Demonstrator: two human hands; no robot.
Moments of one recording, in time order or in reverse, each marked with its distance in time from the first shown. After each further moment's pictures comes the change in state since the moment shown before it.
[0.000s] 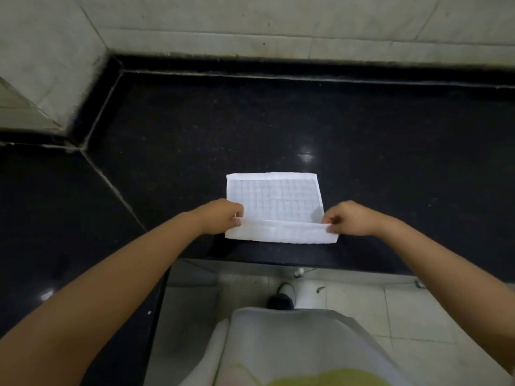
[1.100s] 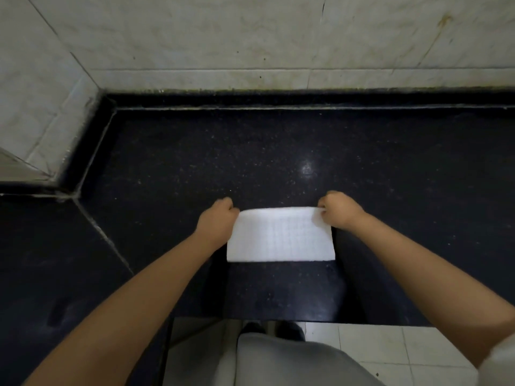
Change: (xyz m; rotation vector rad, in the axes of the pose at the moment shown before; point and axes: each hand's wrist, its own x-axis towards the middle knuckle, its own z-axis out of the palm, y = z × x) left_hand 0.057 -0.017 -0.041 0.242 0.426 -0.111; right_hand 0.092 -0.007 -0.052 -0.111 0.239 0.240
